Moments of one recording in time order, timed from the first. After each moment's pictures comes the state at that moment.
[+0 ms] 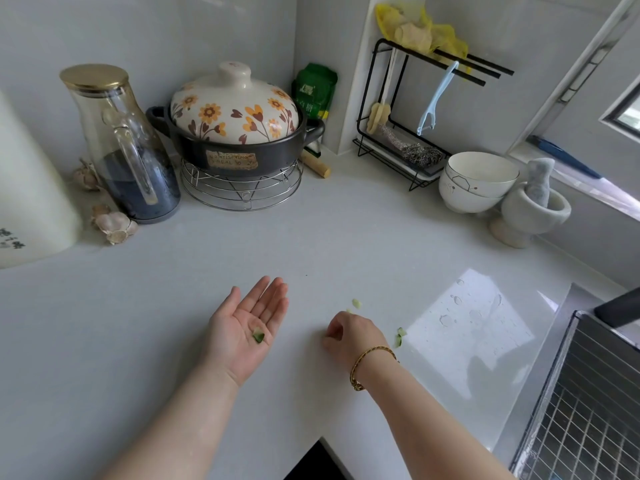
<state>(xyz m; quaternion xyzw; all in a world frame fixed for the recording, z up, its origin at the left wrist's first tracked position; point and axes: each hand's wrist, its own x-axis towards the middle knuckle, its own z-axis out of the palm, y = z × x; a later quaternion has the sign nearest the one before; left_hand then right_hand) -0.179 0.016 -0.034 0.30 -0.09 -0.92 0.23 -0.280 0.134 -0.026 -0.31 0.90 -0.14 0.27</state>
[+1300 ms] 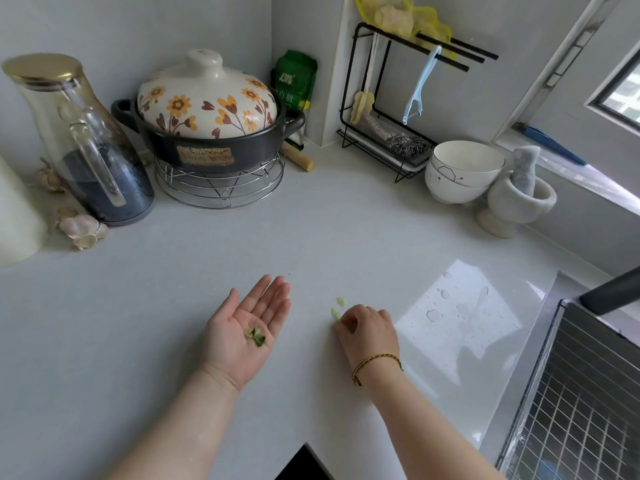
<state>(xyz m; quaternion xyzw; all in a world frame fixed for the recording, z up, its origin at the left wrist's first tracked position) -0.198 0.023 -0.050 0.22 -0.11 -0.95 0.19 -0.301 0.158 -0.044 -0.23 0.94 -0.20 0.17</state>
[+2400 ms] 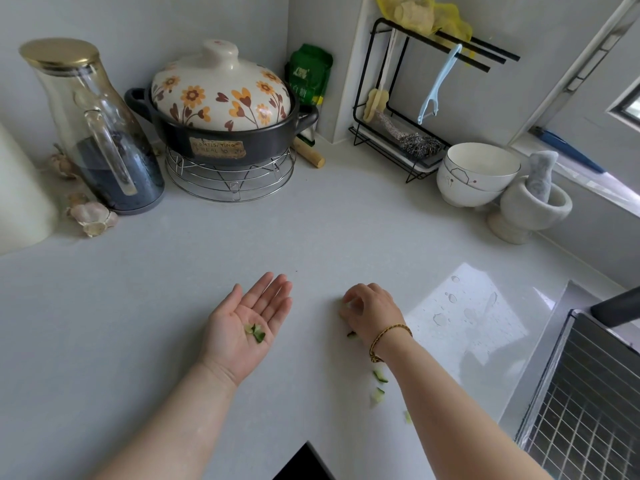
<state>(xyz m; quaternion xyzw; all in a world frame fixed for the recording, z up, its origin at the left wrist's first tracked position) -0.196 0.020 -0.052 0.26 -0.12 -0.94 0.21 -0.329 0.146 -0.031 -0.31 0.91 -0.17 0.21</state>
